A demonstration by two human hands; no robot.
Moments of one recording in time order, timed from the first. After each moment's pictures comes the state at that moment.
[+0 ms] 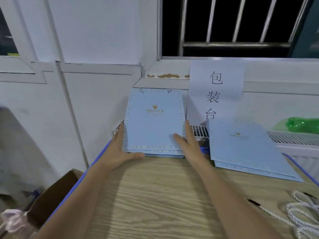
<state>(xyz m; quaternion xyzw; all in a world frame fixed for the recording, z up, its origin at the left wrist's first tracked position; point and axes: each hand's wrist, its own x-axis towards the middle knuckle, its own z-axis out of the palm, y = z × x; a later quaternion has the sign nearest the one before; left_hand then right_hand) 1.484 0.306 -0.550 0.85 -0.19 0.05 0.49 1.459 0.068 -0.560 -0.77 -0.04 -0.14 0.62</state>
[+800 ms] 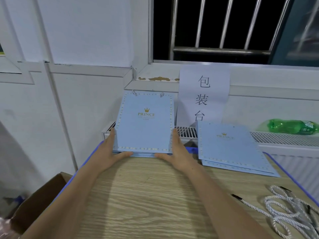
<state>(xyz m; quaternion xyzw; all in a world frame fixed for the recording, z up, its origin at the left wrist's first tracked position) 1.488 0.307 -0.556 0.89 -0.18 0.06 0.41 1.451 0.063 -0.565 -0.91 -0.05 -0.08 0.39</state>
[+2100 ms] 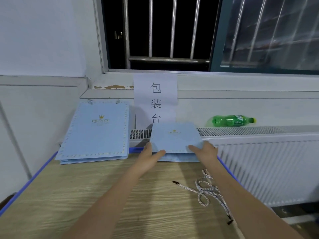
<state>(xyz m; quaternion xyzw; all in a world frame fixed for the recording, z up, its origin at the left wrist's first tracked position) 1.400 0.084 -0.538 0.82 -0.23 -0.14 0.51 1.346 -0.121 -0.545 -0.85 0.33 -0.19 0.35</state>
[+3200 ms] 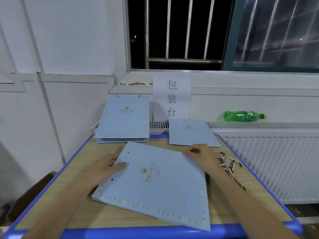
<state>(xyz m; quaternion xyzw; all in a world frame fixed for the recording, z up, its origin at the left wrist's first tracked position) 1.323 0.283 -0.540 0.87 -0.16 -0.07 0.47 1.278 -0.027 -0.557 -0.87 0.11 -0.22 0.43</state>
